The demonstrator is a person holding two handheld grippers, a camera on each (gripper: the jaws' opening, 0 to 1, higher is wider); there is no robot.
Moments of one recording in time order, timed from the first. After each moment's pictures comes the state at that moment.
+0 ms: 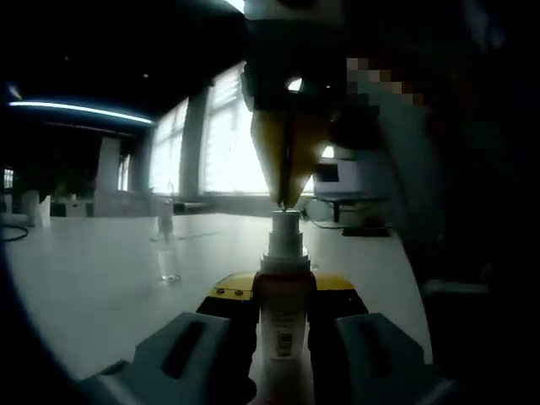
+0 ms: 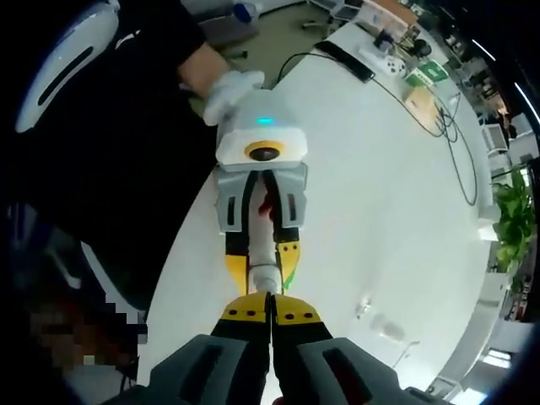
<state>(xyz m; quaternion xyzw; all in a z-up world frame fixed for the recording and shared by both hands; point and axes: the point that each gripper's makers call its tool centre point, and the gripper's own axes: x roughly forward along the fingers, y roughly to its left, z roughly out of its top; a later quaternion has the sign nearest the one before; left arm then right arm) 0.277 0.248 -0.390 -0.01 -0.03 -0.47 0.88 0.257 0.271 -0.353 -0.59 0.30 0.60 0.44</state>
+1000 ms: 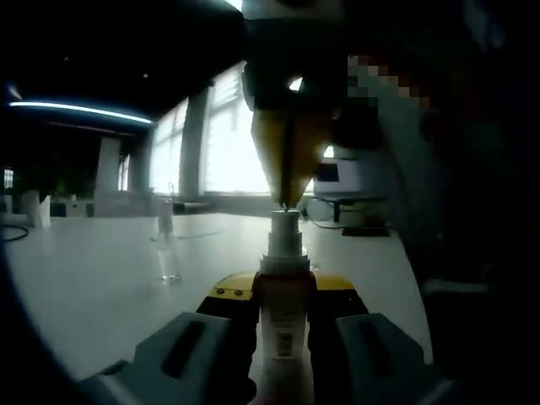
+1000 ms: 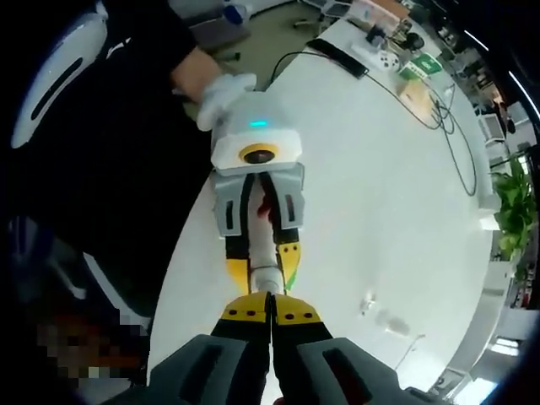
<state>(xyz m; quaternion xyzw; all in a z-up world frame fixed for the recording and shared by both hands) 0.277 0.249 -0.390 -0.01 -0.03 -0.47 0.88 0.260 0.274 -0.354 -0.58 0.33 0.59 0.46</state>
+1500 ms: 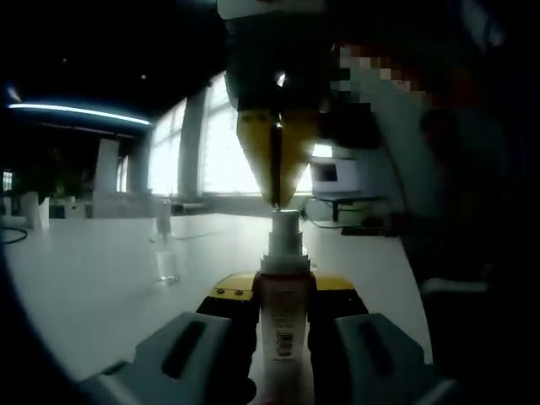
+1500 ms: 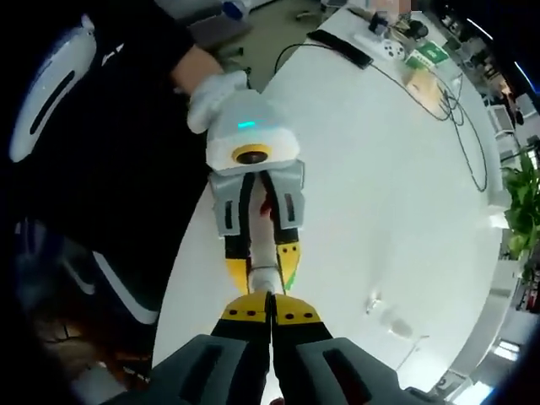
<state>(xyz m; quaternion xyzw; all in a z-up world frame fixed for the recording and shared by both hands) 0.276 0.247 -0.391 -0.01 -0.03 -0.47 0.88 0.254 0.273 -0.356 -0.59 0.33 0.60 0.42</state>
